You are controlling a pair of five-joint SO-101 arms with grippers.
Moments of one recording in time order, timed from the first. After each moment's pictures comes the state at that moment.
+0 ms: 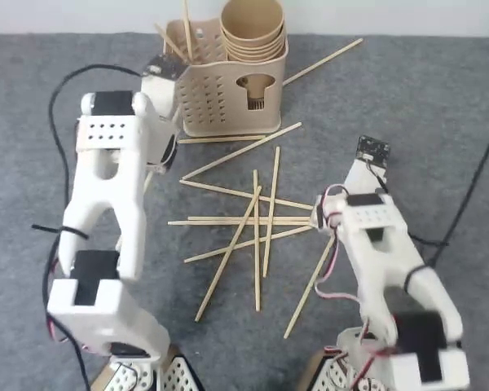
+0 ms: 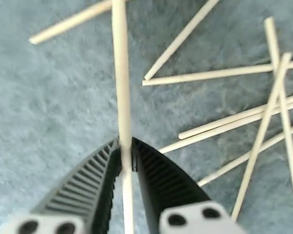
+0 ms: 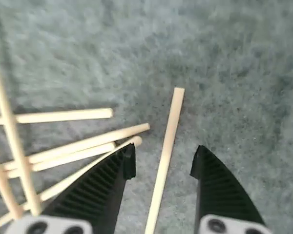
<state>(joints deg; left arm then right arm) -5.9 10.2 -7.3 90.7 -13.1 -9.7 -9.9 47.8 45.8 -25.8</state>
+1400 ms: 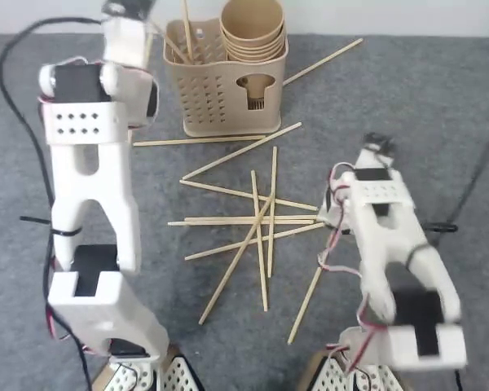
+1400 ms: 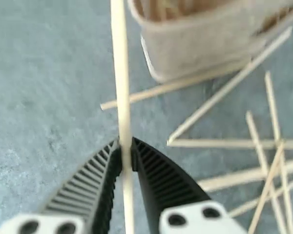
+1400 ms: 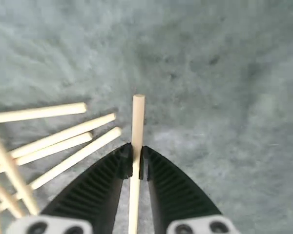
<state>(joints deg) -7.8 13.5 -40.3 98.1 -5.6 -5.5 -6.9 37.0 60.0 -24.0</state>
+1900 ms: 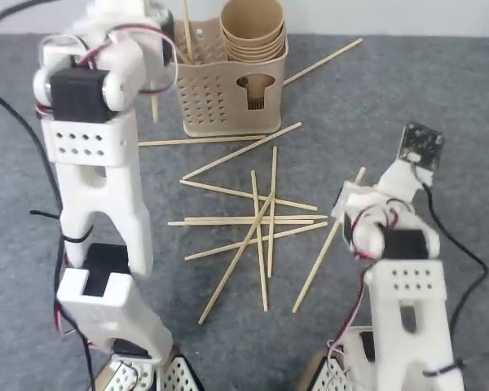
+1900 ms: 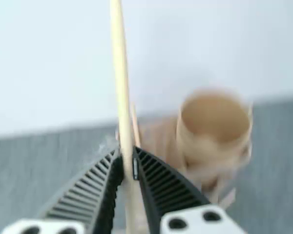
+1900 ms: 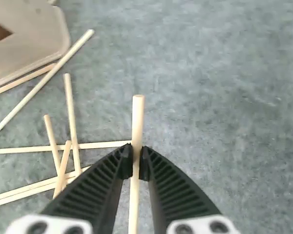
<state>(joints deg) -1.0 13.7 -57.5 80.0 4.4 -4.3 -49.5 54.9 54.0 -22.2</state>
